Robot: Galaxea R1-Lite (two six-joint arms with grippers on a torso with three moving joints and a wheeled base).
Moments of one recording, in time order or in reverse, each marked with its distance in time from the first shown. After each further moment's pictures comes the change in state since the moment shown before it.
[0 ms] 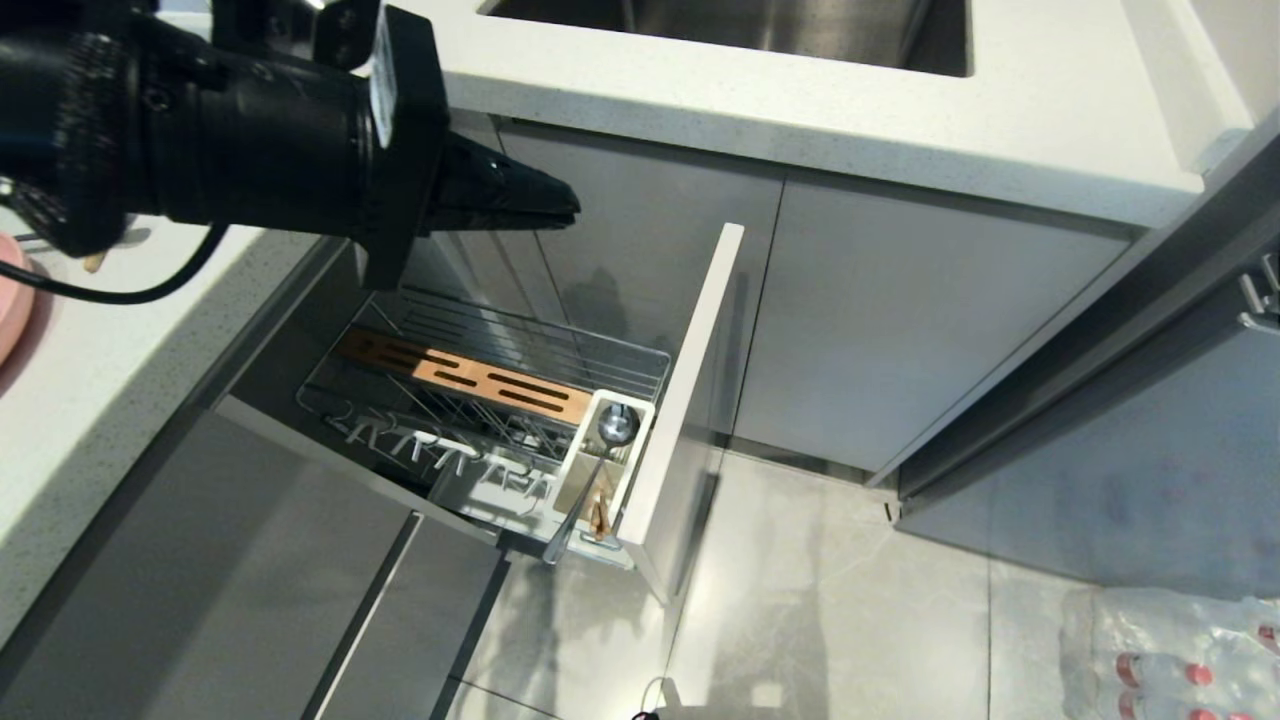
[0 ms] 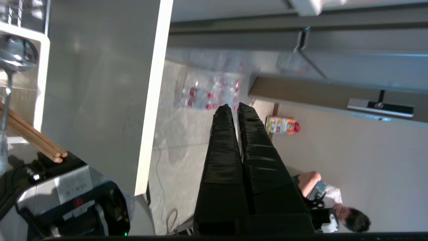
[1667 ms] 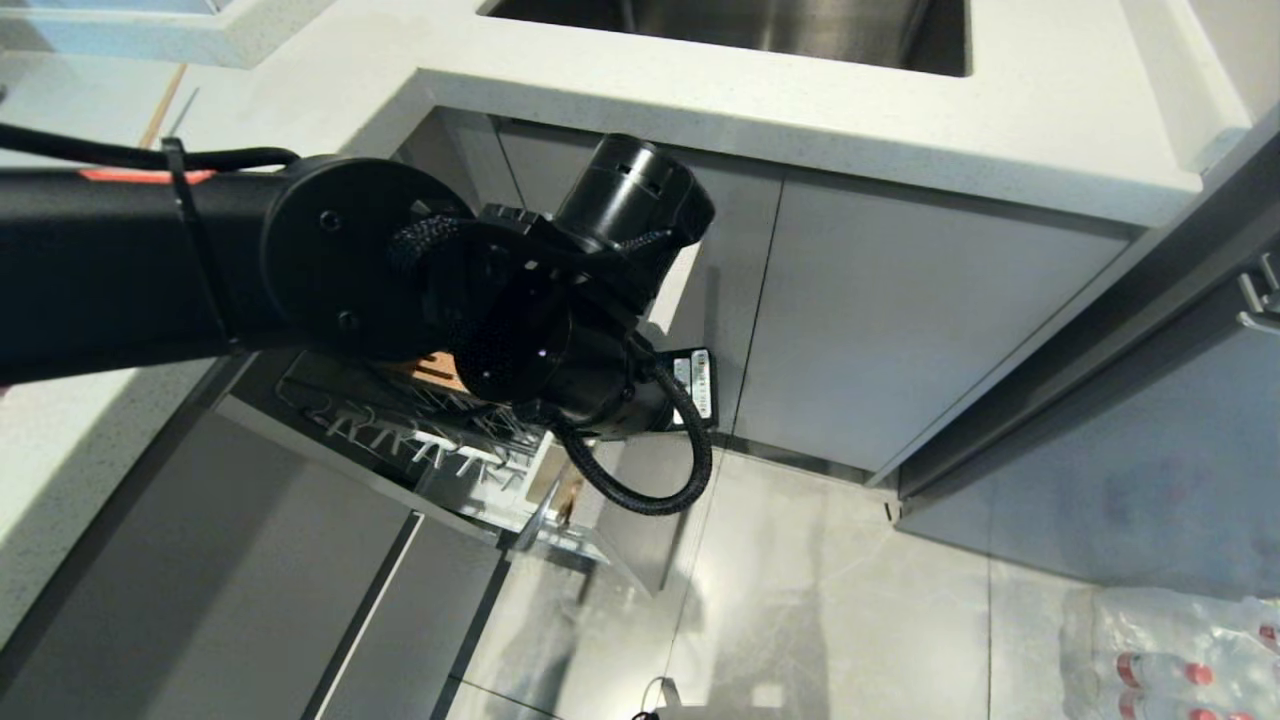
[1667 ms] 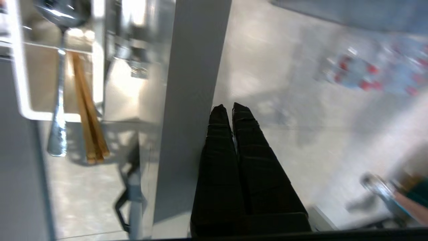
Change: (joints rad) left arm -0.239 0.351 -0.017 0.098 0.635 0.125; right arm 0.000 0.000 0.000 0.000 0.000 0.000
